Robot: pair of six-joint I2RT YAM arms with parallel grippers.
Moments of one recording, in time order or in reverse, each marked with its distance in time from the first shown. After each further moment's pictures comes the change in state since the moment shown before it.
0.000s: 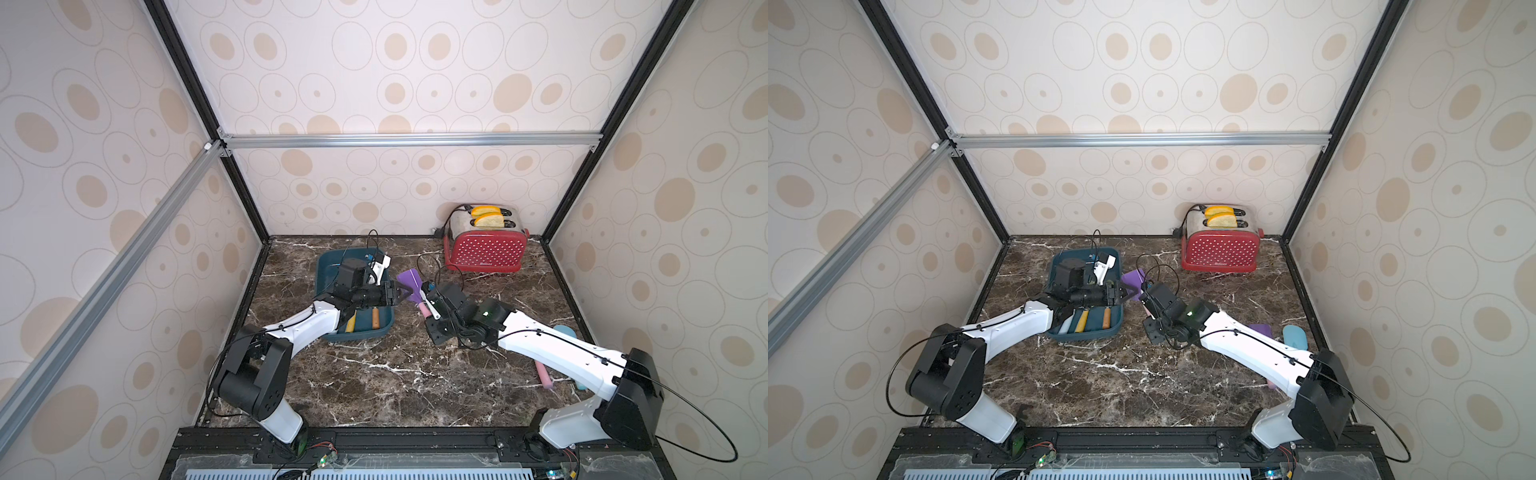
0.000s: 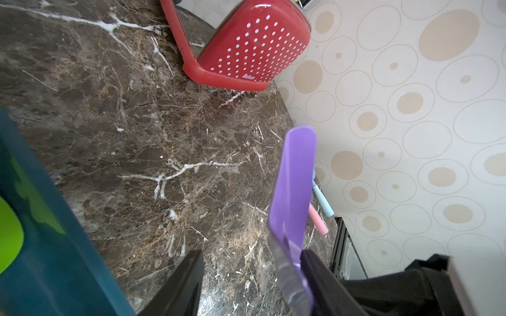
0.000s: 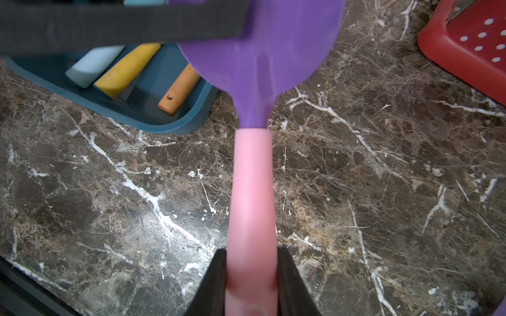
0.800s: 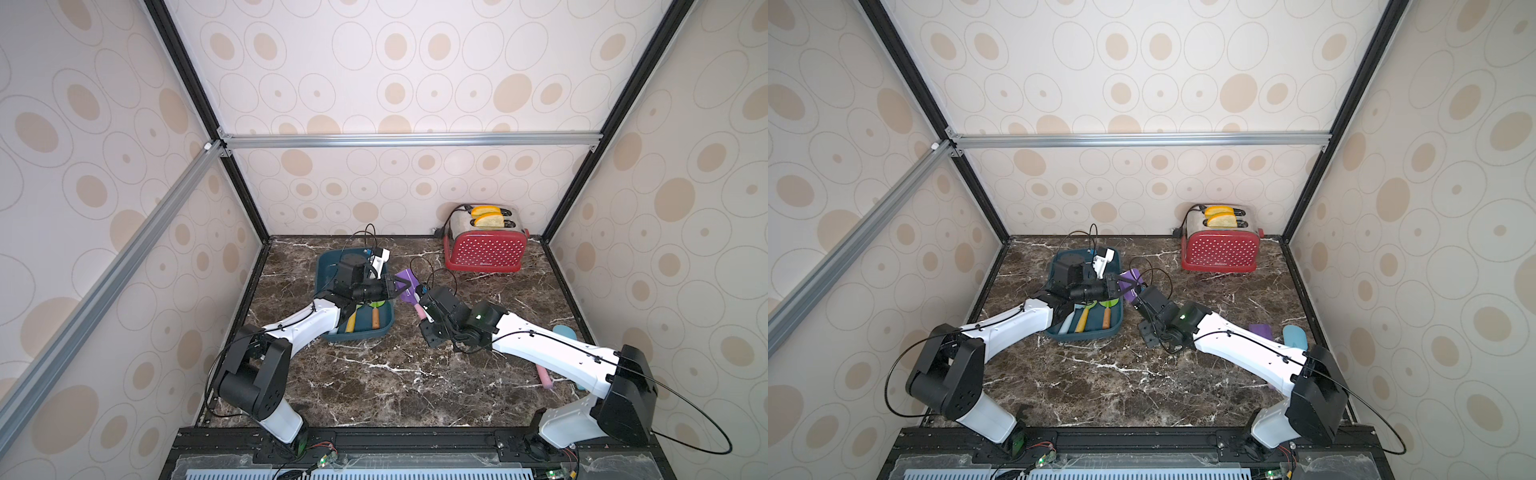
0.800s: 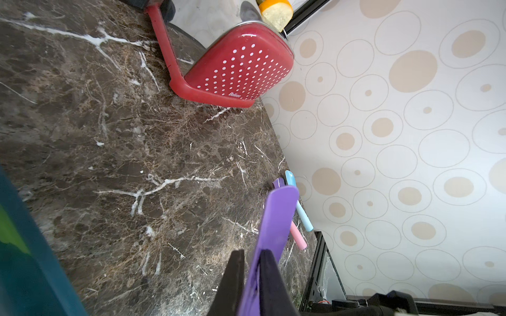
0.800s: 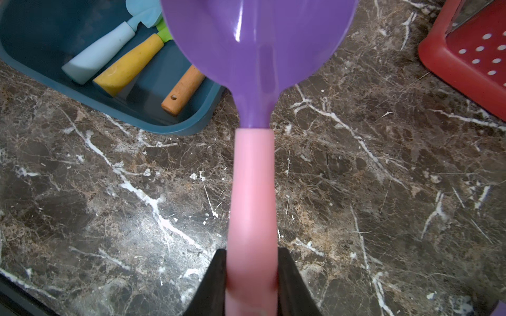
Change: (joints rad) left arm -0.002 0.000 0.039 0.039 0.000 -0.109; right arm 0.042 0.023 0.008 0.010 0.068 0.002
